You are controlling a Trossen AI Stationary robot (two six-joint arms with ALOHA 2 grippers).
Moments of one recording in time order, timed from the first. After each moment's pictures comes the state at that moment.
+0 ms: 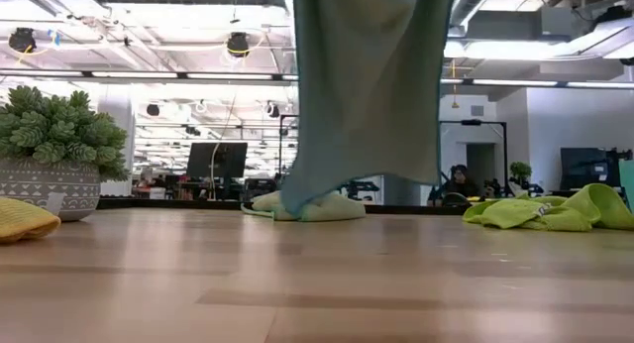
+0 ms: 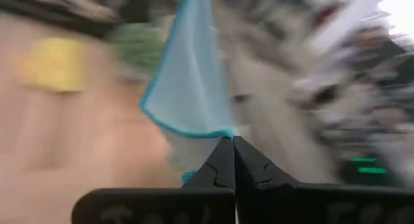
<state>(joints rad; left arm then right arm) -0.56 1.96 2.22 -1.57 -1.16 -0.23 0.74 1.36 1.43 -0.96 0.97 0.24</state>
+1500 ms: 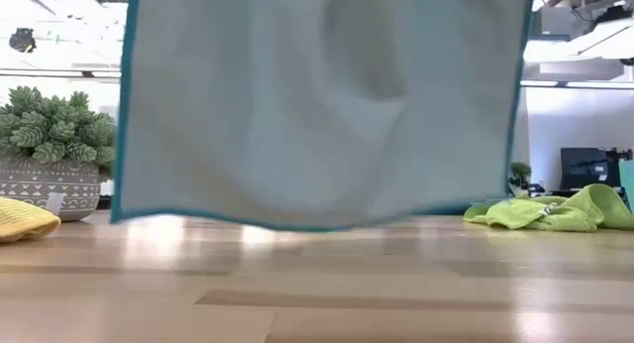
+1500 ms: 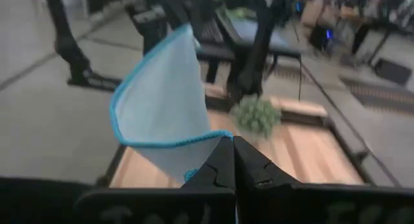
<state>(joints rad) -0.82 1.59 1.69 -0.50 -1.00 0.07 0.94 1.29 1.45 -0.59 0.89 0.11</state>
